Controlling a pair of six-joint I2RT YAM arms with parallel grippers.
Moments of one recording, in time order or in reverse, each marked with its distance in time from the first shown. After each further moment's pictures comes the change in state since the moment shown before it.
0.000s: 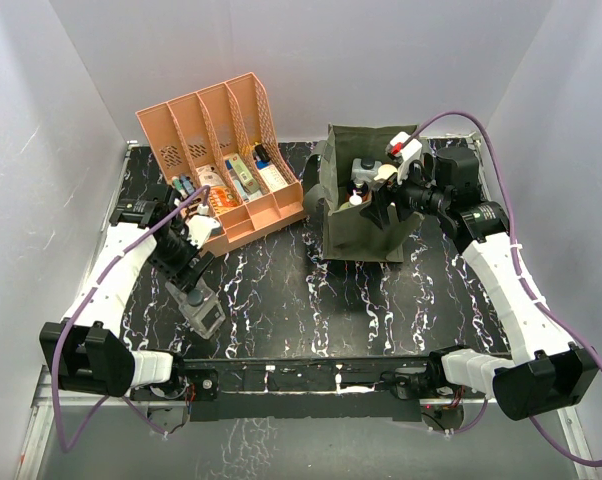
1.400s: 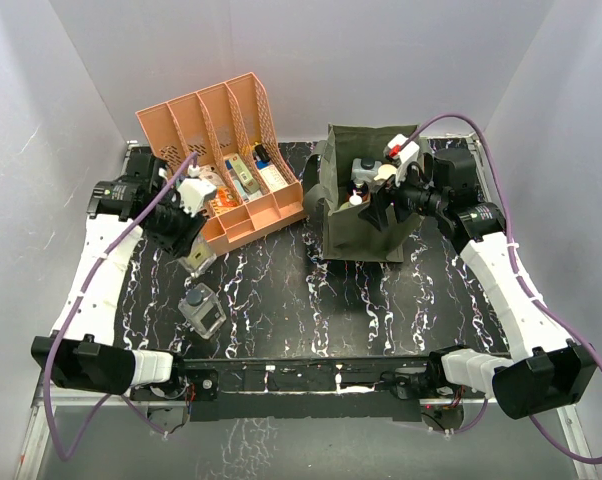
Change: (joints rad) left arm 0.002 0.009 0.248 0.000 0.027 -0.001; right arm 0.000 0.006 -0.025 0.026 -0.018 0.004
